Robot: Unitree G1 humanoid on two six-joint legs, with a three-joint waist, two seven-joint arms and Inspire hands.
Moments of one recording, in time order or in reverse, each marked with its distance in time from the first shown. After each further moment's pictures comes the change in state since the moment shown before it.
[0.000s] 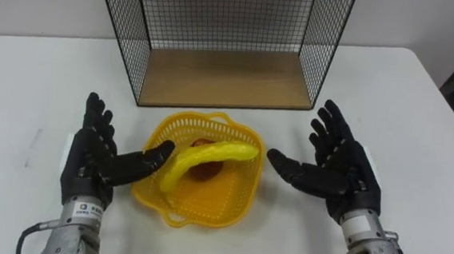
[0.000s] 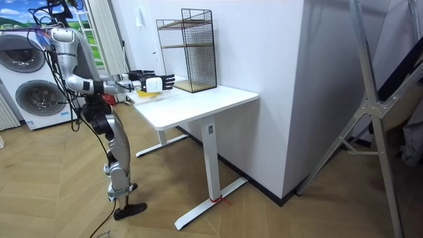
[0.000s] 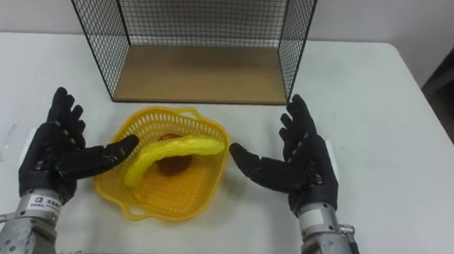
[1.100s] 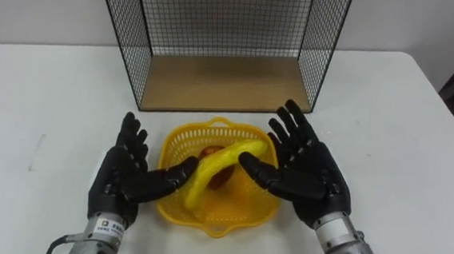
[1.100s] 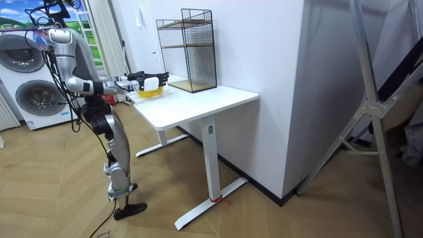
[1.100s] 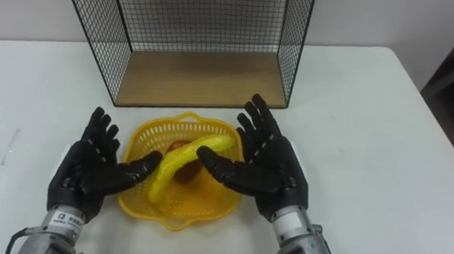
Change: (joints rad) left arm 0.047 -0.048 -0.067 0.057 -0.023 0.000 -0.126; right arm 0.003 0.034 0.078 0.001 0.156 0.000 0.149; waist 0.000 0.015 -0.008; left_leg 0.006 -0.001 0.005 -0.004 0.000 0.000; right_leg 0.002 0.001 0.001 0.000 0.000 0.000
